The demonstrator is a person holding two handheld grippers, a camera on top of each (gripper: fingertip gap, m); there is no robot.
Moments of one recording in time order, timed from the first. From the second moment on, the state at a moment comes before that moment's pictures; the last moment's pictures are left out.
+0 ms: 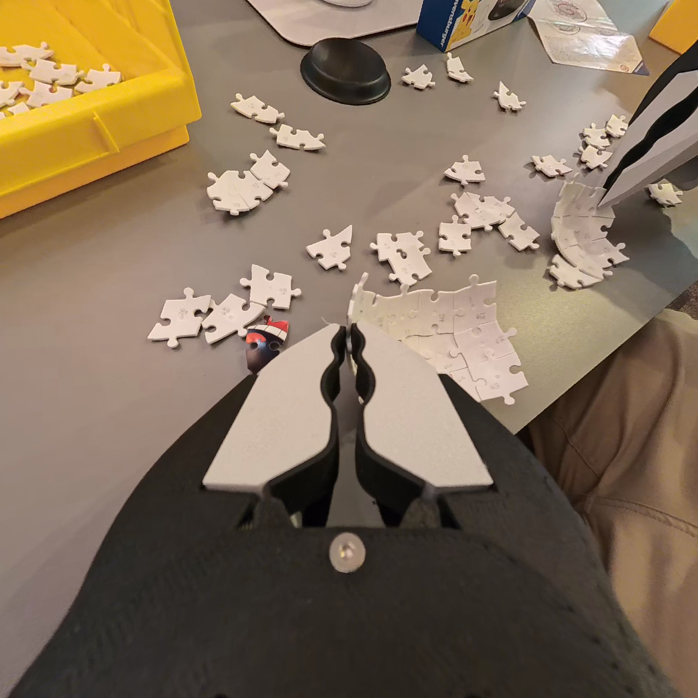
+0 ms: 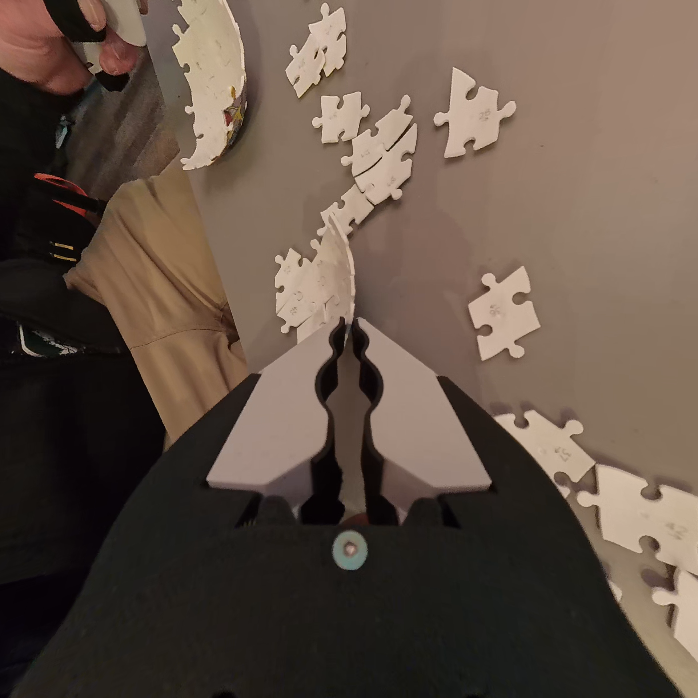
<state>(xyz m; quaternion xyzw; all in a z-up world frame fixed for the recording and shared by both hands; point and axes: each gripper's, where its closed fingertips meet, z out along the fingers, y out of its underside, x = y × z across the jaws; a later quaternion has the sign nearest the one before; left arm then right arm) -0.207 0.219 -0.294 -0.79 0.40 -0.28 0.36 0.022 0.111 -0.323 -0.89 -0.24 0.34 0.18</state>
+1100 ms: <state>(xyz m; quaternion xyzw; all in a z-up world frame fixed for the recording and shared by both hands) -0.213 0.215 -0.295 -0.79 0.40 -0.27 0.37 -0.006 0.117 -0.325 -0.88 -0.29 0.33 0.18</state>
